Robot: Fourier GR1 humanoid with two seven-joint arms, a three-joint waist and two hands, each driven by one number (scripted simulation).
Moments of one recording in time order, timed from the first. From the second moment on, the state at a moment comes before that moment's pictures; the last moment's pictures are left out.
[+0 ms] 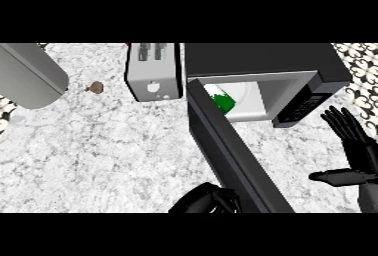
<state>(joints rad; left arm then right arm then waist) -0.17 0.00 -0.82 -1.32 -0.15 -0.01 -0.17 -0.19 -0.42 -0.14 -0.94 -0.13 0.38 -0.79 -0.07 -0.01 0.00</state>
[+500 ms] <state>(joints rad) -0.33 0.02 -1.00 -1.23 0.08 0.35 -0.16 -0.14 -0.50 -0.16 -1.15 -0.31 0.50 -0.63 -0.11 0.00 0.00</state>
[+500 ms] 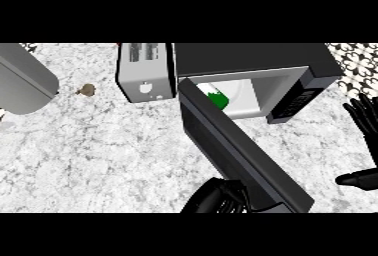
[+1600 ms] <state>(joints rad) -0.69 0.00 -0.94 -1.09 0.47 0.63 -0.22 -0.19 -0.61 -0.12 -1.41 -0.60 0.68 -0.38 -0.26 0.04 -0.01</state>
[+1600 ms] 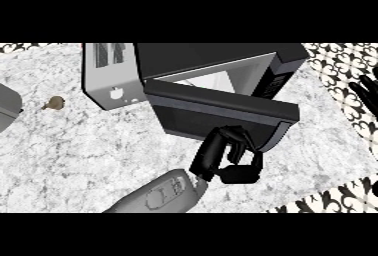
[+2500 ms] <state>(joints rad) -0.87 0.00 -0.76 -0.93 0.72 0.64 -0.37 -0.26 -0.67 -0.12 -1.47 -0.75 0.74 -0.29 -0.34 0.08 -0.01</state>
